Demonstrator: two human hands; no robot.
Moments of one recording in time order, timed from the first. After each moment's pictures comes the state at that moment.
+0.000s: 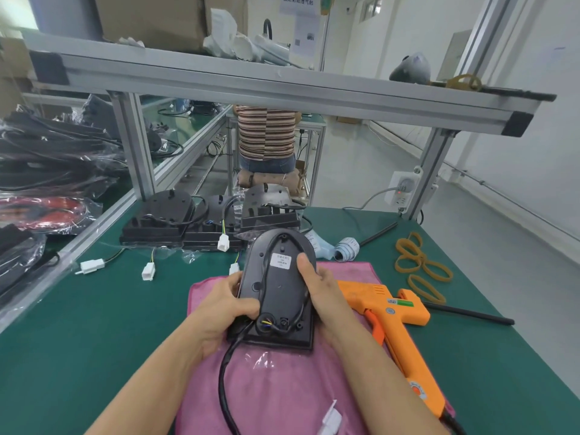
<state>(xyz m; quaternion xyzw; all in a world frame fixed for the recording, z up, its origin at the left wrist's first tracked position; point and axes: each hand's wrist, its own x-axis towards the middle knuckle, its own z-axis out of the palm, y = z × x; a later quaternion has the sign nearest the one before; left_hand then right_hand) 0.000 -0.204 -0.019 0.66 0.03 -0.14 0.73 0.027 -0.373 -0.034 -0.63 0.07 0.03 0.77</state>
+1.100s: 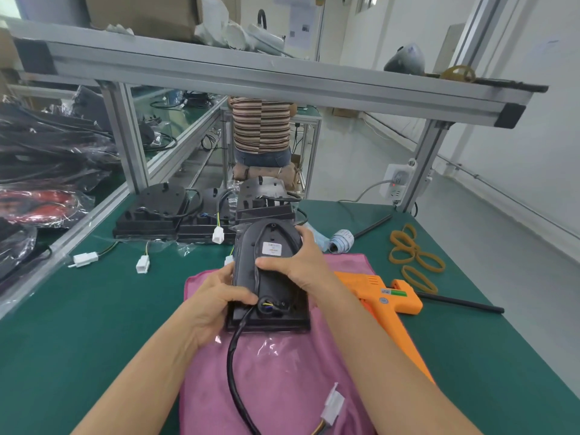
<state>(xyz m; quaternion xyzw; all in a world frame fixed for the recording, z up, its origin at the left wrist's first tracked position) 0.002 -0.203 -0.020 0.58 0.01 -0.17 0.80 0.046 -0.361 -0.007 -0.79 0.01 0.01 0.61</state>
